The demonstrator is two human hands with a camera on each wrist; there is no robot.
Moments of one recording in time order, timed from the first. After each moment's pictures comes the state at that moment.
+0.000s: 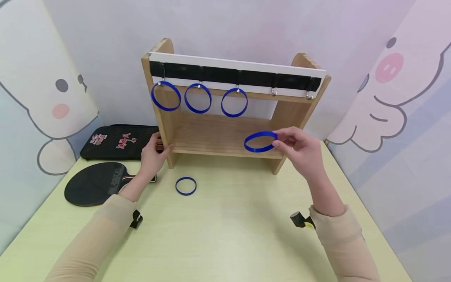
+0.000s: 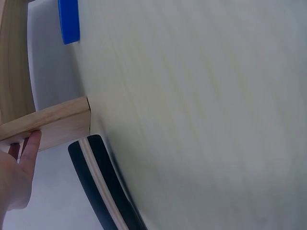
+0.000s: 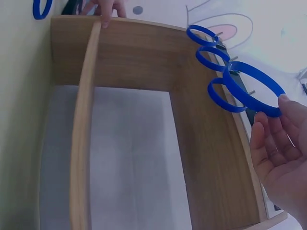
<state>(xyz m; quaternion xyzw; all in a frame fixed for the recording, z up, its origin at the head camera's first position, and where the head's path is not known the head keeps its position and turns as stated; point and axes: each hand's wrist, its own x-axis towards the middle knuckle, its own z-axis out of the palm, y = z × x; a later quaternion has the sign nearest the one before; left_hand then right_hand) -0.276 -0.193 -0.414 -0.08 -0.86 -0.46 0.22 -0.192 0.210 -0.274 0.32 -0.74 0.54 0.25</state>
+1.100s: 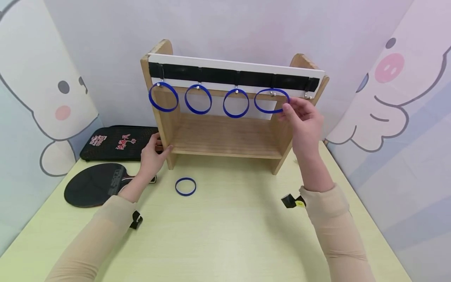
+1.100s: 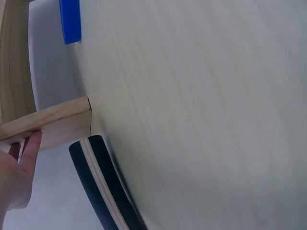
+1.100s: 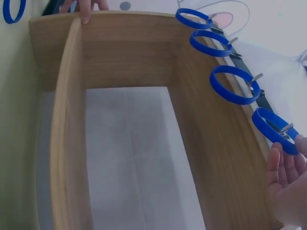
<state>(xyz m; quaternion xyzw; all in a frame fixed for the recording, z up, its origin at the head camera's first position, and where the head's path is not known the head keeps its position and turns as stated) -0.275 -0.191 -0.413 -0.07 -0.86 -0.46 0.22 -0.237 0.197 -0.244 0.19 -0.57 0.75 0.28</state>
